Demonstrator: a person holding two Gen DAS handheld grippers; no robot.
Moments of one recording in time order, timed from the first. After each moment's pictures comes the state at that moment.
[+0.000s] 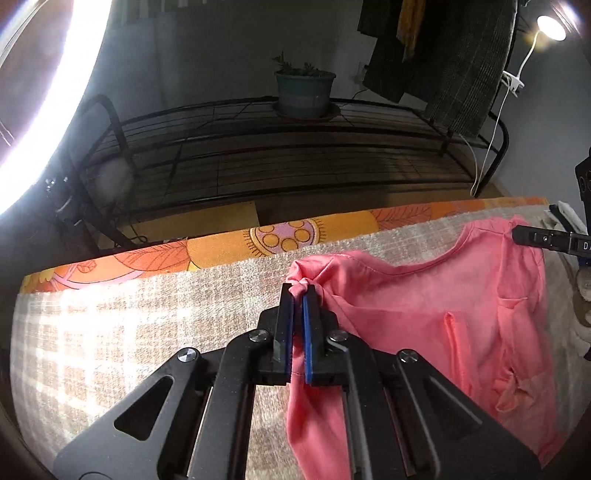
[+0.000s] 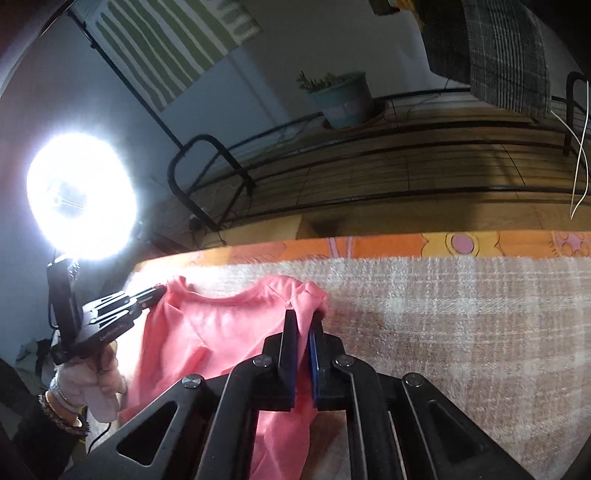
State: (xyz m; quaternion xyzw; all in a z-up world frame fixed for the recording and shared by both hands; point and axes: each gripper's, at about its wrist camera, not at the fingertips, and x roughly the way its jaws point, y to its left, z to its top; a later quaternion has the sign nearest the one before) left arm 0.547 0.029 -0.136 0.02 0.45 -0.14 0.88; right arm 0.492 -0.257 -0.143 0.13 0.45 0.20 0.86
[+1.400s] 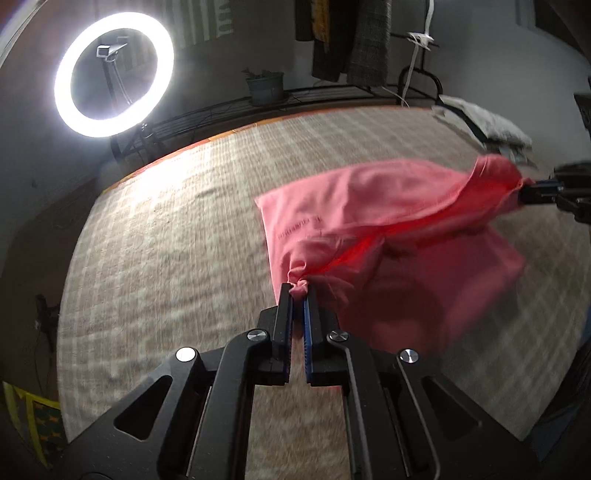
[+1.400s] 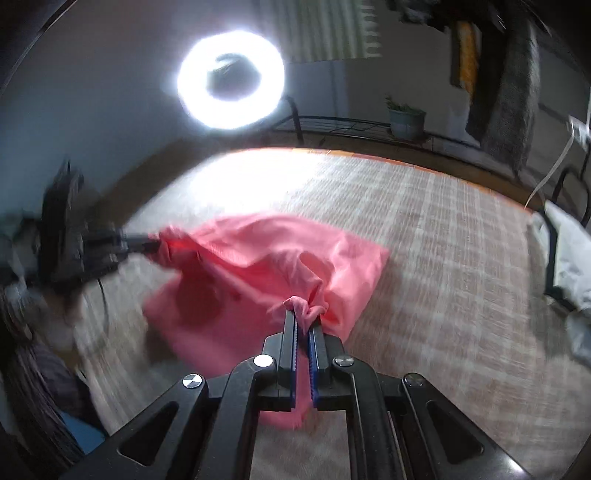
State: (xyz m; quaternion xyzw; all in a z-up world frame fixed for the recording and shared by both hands) left arm 0.173 0.048 -0.087 0.11 0.43 -0.16 0.88; right arm 0.136 -0.194 -0.089 -0.09 0.41 0.23 0.88
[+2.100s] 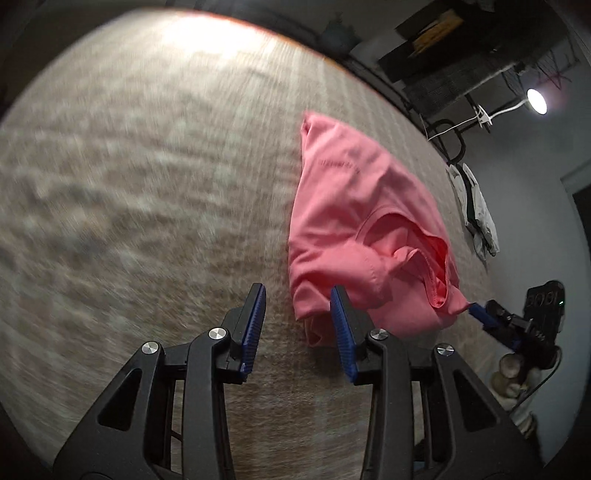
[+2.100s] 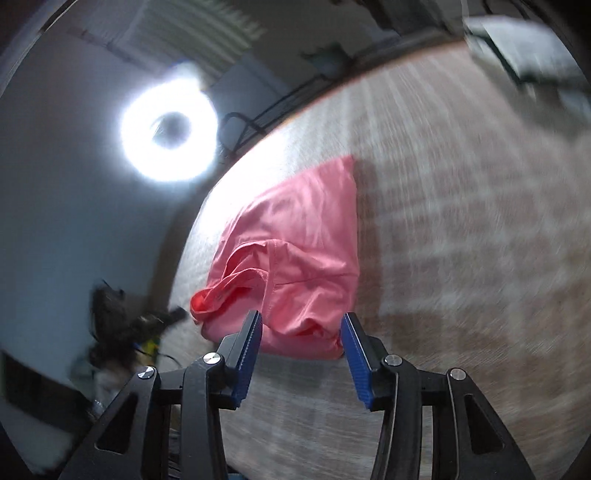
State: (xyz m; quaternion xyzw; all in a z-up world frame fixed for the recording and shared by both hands) left arm 0.184 0.123 -0.130 -0.25 0.56 -0.15 0.78; right arm 0.119 -0.265 -0.136 0.26 0.48 0.21 0.81
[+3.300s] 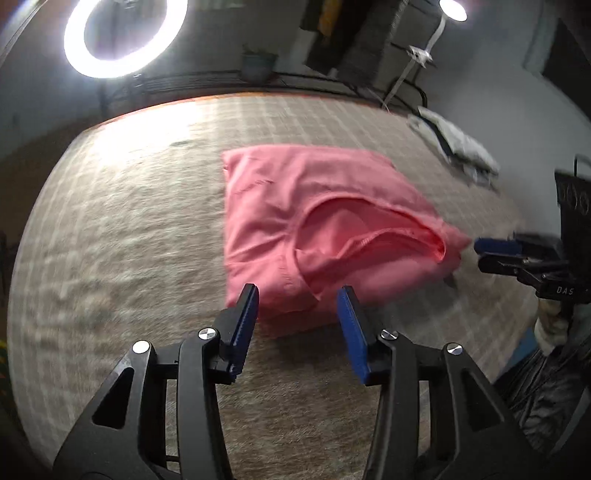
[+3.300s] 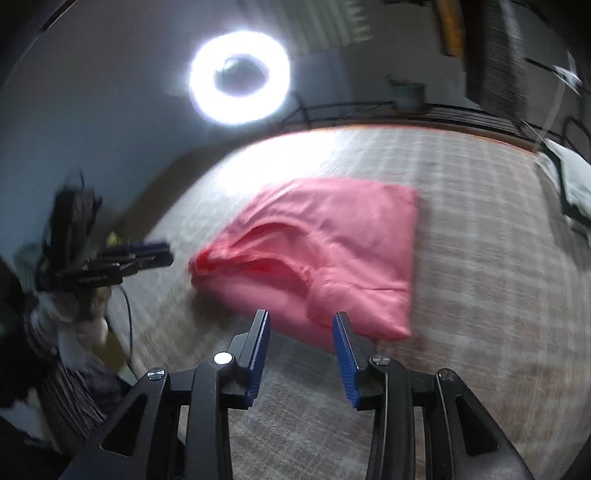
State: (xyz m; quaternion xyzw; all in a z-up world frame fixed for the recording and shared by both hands) left arm 0.142 0.049 -0.085 -0.01 0.48 -0.20 0.86; right arm 0.092 -0.181 -0.110 0.00 0.44 0.25 0.86
